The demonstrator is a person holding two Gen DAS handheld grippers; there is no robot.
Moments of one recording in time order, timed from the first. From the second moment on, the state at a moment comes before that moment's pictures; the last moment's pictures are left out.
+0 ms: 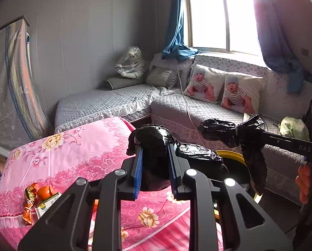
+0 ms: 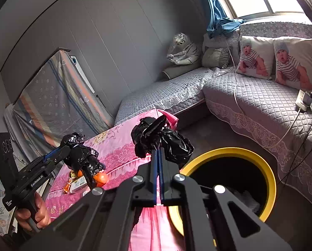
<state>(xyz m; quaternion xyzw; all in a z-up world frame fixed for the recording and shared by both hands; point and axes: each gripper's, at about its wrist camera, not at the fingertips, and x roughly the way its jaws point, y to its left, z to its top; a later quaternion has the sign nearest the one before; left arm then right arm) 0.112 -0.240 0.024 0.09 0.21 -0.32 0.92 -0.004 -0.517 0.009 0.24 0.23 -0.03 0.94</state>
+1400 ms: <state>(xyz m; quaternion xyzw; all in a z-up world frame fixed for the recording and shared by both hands) 0.146 -0.405 -0.073 0.15 0.25 -0.37 0.88 0.014 -0.603 -0.123 0.27 0.32 -0.19 0.89</state>
